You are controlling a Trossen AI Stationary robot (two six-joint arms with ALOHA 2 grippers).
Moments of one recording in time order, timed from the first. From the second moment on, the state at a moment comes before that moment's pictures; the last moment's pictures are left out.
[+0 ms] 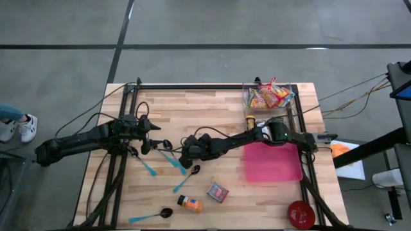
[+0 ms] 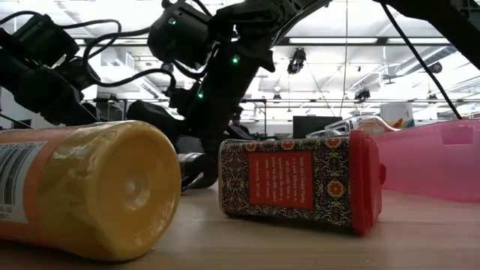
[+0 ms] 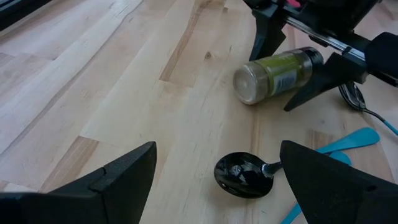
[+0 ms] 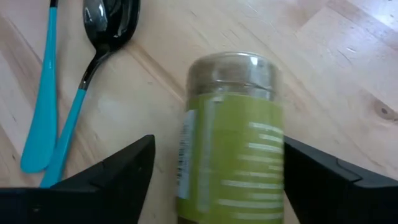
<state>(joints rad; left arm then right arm) 0.36 0.30 0.12 -0.41 0.16 -0.01 0.12 2.38 1.80 -0.46 0.40 0.83</state>
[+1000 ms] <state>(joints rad) 0.36 0.30 0.12 -0.41 0.16 -0.01 0.12 2.36 1.79 -0.50 0.39 0.82</state>
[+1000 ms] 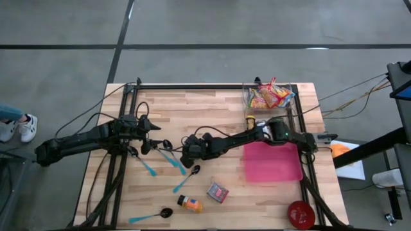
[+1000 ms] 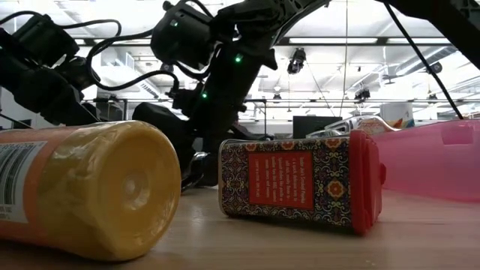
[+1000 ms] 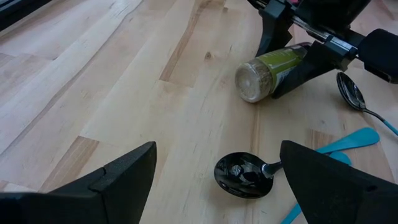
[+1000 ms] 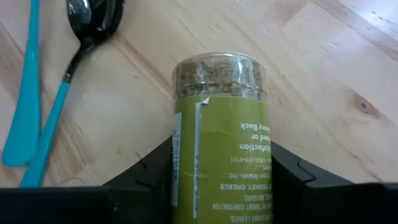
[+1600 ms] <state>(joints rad) 0.36 0.30 0.12 -0.41 0.16 -0.01 0.17 2.21 1.79 -0.73 0.60 0.89</state>
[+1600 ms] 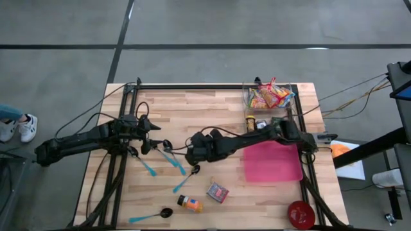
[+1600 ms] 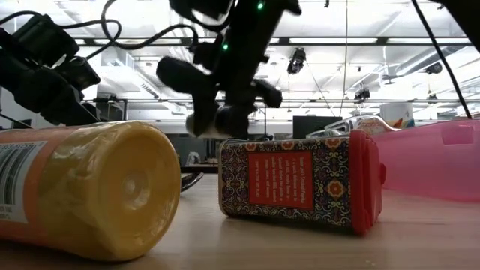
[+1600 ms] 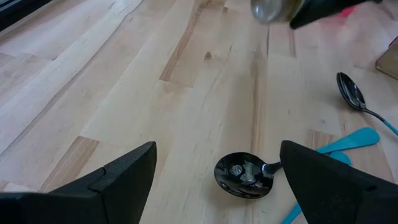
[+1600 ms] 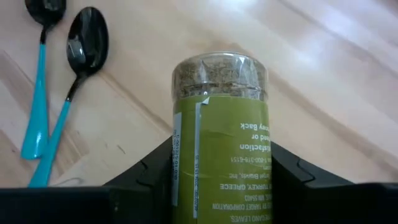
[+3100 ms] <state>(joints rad) 0.36 0.30 0.12 -0.41 0.16 -0.01 0.30 1.71 1.60 -1.53 0.87 1.41</state>
